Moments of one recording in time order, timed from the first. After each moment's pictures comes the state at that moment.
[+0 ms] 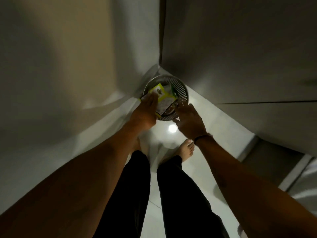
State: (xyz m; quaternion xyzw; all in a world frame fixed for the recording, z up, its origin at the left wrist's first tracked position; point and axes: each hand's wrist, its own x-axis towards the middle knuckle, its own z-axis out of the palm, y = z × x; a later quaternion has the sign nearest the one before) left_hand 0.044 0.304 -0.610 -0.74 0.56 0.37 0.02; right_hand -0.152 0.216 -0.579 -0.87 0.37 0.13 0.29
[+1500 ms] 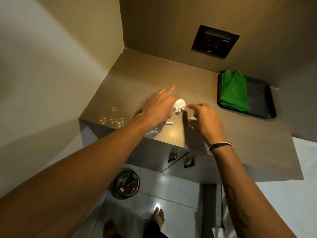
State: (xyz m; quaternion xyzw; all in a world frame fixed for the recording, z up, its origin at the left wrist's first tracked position) left_hand -0.101 -0.010 -0.039 -0.60 0.78 0.08 -0.13; right_hand -0.285 0.009 -0.025 -0.77 0.62 -0.04 0.11
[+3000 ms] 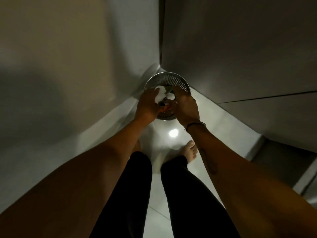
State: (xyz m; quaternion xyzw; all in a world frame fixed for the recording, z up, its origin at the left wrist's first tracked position) left_hand 0.032 0.278 -0.593 -0.82 0.37 0.41 -0.17; right_hand -0.104 0.209 -0.588 -0.80 0.48 0.00 0.36
